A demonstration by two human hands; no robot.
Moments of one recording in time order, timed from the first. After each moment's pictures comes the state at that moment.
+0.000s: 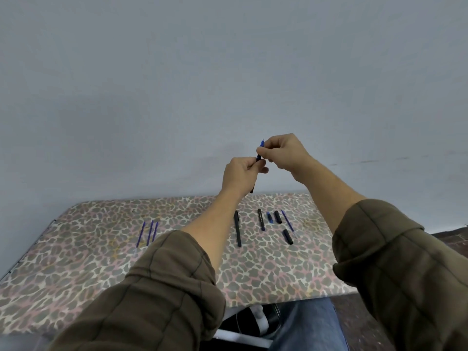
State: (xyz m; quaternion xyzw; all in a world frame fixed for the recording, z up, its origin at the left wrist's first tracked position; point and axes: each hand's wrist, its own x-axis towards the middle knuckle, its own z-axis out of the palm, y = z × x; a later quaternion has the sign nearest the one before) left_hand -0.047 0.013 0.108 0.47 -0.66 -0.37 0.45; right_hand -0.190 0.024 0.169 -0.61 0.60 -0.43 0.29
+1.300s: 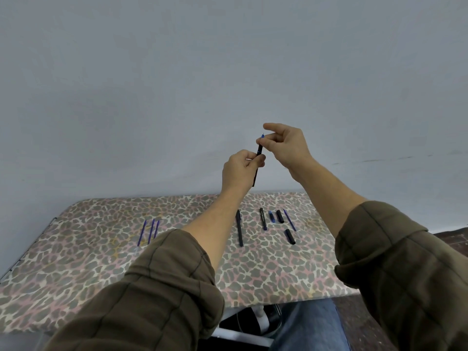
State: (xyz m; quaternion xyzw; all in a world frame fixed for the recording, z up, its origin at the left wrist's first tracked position) left_hand -0.047 0.007 0.108 0.49 -0.61 -0.37 0.50; right_hand -0.181 0.022 0.170 -0.56 0.55 -0.53 0.32
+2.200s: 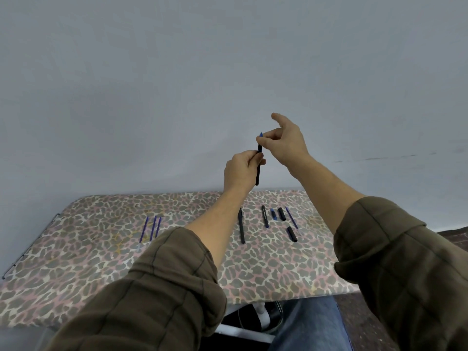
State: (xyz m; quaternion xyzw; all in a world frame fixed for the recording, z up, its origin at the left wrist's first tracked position) left_hand -0.045 0.007 0.101 0.48 -0.64 -0.34 0.49; right_hand -0.171 0.015 0.169 -0.58 0.58 -0.50 0.27
